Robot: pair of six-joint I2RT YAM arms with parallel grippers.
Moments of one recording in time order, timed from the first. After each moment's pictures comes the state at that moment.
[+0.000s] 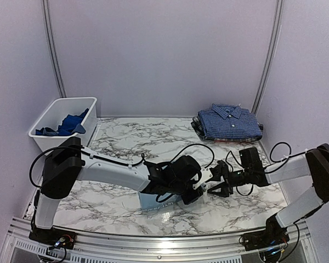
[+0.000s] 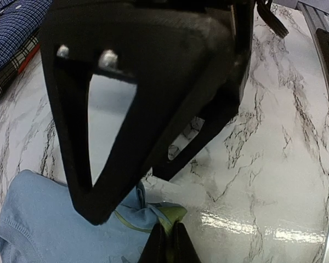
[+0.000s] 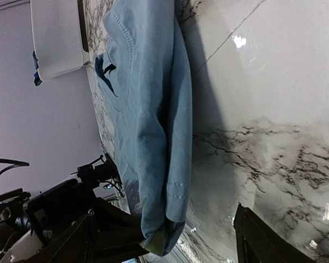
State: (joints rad) left arm -1.24 2.17 1.55 -0.11 -0.04 0.10; right arm 0.32 1.42 0.43 0.16 -0.90 0.92
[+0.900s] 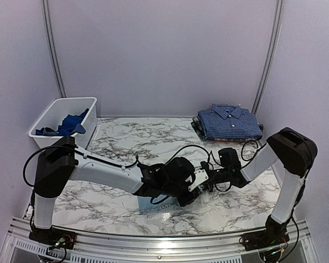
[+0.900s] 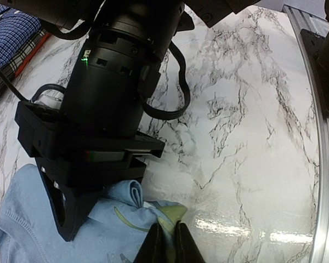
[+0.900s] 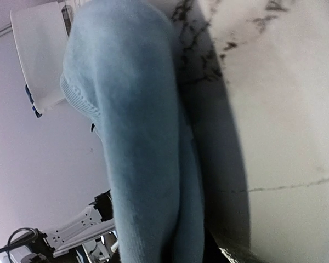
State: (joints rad) left arm -1.24 2.10 1.43 -0.01 0.00 0.10; right arm 0.50 1.85 0.58 0.63 -0.81 1.29
